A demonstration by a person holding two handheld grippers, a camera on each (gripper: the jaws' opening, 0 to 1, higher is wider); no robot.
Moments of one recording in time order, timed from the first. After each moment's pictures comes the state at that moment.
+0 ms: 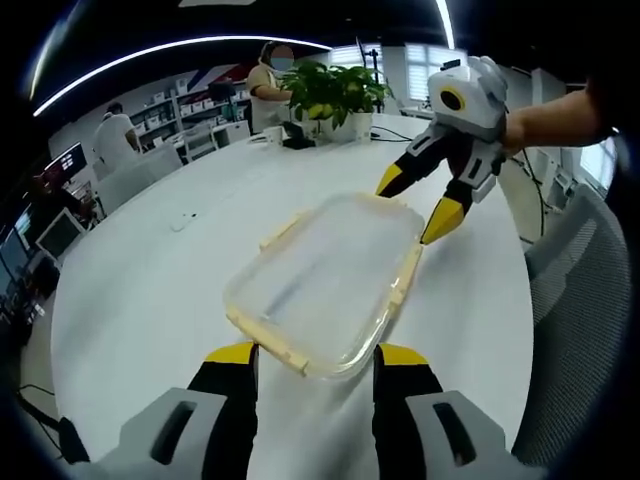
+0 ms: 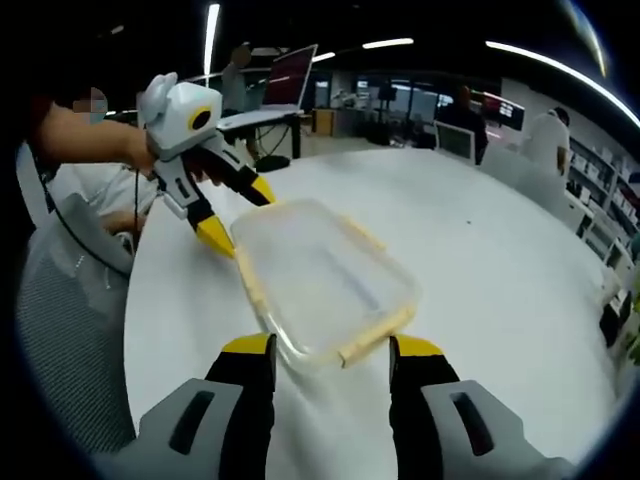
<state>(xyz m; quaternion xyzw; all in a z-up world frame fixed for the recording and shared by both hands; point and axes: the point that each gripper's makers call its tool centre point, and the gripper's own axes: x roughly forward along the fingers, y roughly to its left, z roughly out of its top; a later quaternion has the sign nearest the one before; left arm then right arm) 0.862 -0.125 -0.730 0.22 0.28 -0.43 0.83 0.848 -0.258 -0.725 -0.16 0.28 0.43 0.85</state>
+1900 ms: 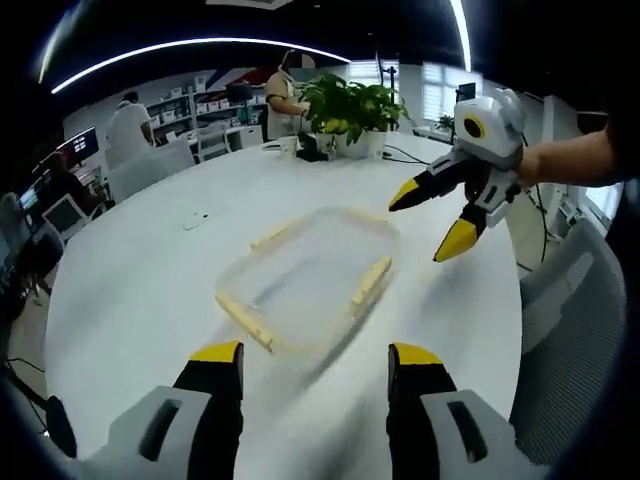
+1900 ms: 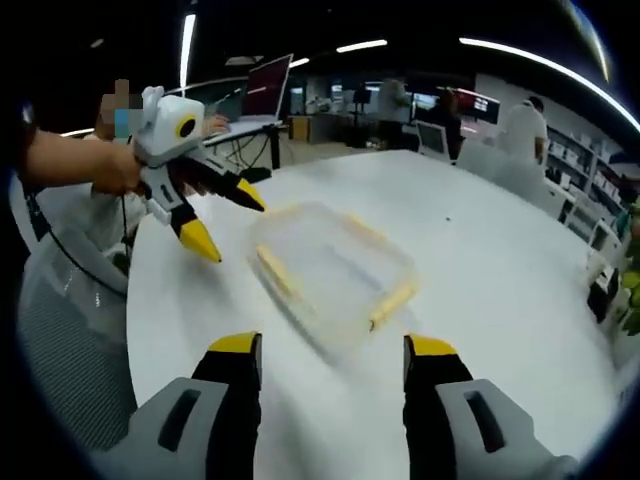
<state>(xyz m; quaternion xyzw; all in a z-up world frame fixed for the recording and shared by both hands) 0.848 -0.115 -0.712 0.16 0.28 -0.42 0.85 0.830 -0.267 -0.709 -0.13 0.27 0.38 0.87</state>
